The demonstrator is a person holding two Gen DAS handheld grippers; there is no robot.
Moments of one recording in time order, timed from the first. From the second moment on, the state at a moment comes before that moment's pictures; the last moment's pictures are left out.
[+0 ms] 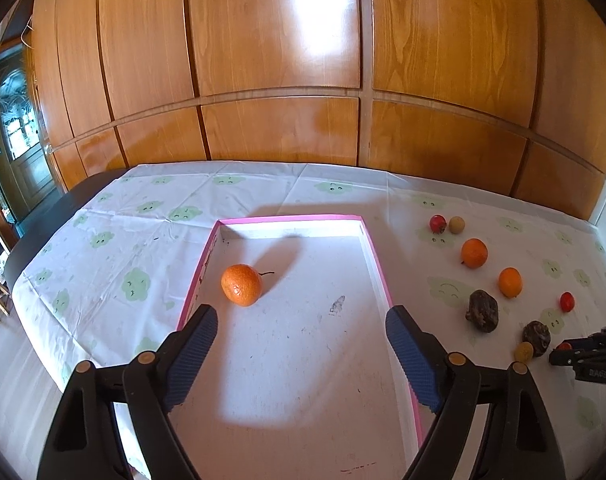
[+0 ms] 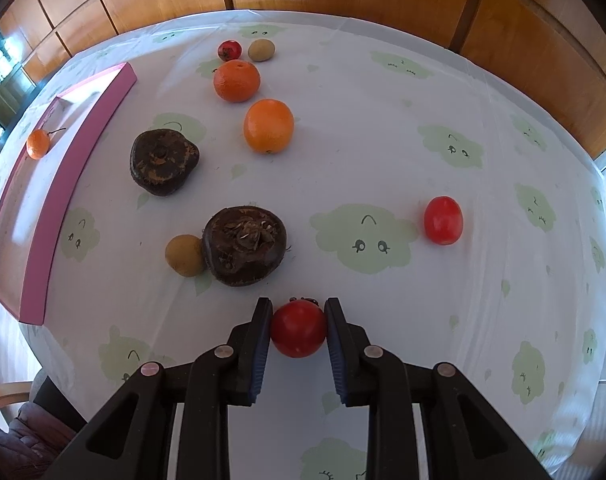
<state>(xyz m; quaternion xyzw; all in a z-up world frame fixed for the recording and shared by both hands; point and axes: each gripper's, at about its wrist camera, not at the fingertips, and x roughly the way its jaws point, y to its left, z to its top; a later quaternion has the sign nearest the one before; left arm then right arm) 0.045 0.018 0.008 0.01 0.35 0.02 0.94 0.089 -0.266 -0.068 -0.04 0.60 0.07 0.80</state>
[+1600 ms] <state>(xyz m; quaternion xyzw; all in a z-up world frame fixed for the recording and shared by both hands) 0.023 0.093 -0.003 -0.06 0.35 0.08 0.93 0.108 -0.047 -0.024 -0.07 0.50 0.28 0.82</state>
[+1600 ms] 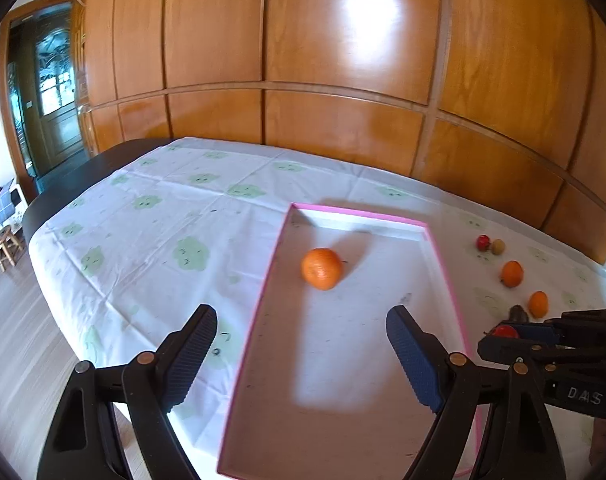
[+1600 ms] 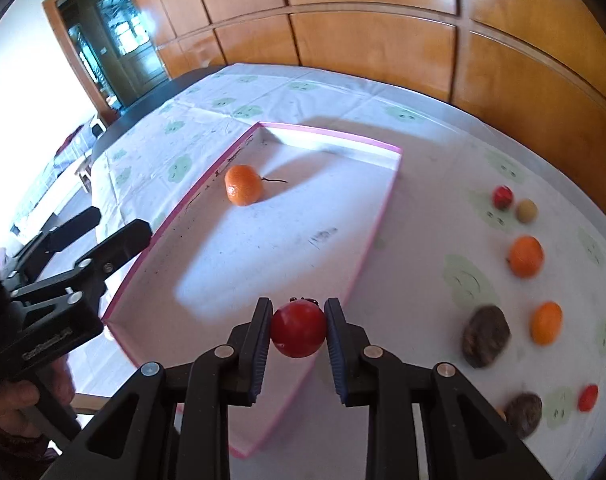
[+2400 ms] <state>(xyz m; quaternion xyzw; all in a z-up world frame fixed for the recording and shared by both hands) 0.026 0.086 -0.010 -0.04 0.36 0.07 0.93 0.092 -0.079 -0.008 -0.07 0.45 0.21 0.87</state>
